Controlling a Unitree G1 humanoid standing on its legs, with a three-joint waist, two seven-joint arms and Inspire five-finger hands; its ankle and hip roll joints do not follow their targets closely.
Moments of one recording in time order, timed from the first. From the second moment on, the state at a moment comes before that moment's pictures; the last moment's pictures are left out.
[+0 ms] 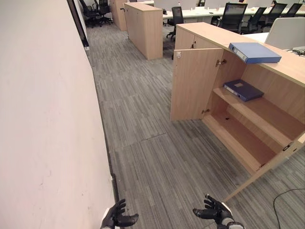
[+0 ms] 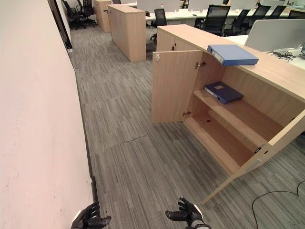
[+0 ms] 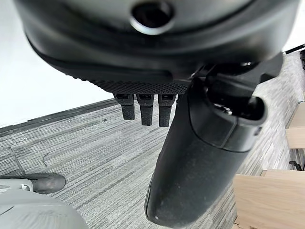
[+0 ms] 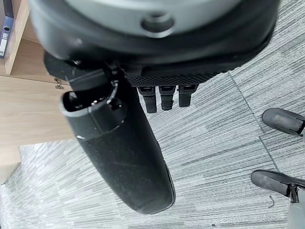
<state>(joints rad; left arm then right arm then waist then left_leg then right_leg) 0.21 0.26 -0.16 0.85 -0.22 -0.20 0.05 0.08 -0.26 0.22 0.92 0.37 -0.12 0.04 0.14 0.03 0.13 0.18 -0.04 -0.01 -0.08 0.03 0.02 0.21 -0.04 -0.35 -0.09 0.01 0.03</state>
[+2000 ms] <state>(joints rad) 0.17 0.40 -0.12 0.97 -0.23 -0.15 0.00 -0.05 -0.15 0.20 1.13 0.41 -0.10 0.02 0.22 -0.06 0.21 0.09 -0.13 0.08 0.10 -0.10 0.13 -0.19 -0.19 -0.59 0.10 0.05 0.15</state>
